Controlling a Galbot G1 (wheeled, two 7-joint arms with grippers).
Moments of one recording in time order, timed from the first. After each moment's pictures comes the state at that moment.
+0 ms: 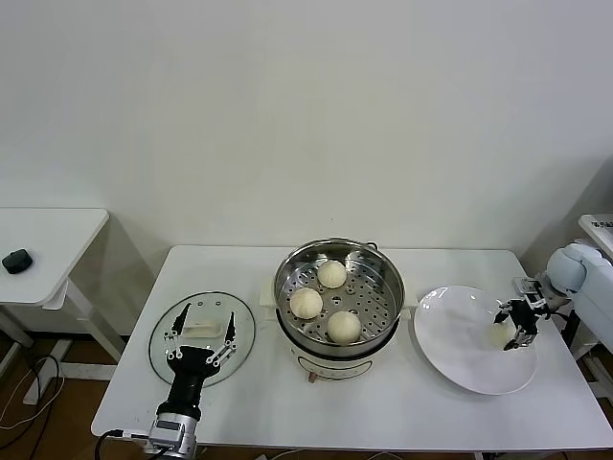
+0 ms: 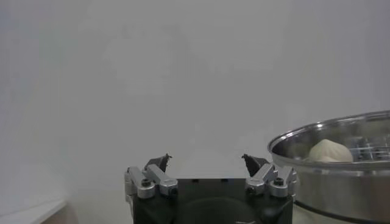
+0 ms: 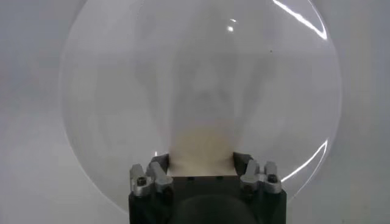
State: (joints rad) left arm 1.61 -1.33 -0.41 -2.09 0.12 -0.10 -0.17; right arm -0.04 0.66 -0.70 0.77 -0.12 0.18 -1.20
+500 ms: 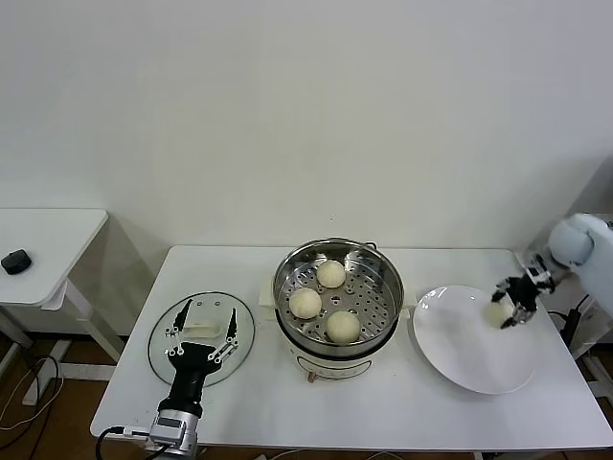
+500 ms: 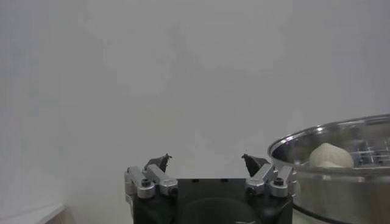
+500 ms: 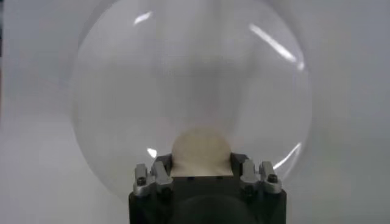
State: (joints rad) left arm 1.59 -1.33 -0.40 -2.10 0.12 -0.09 -0.17; right arm 0.26 0.63 -0.95 0.95 0.06 0.11 -1.29
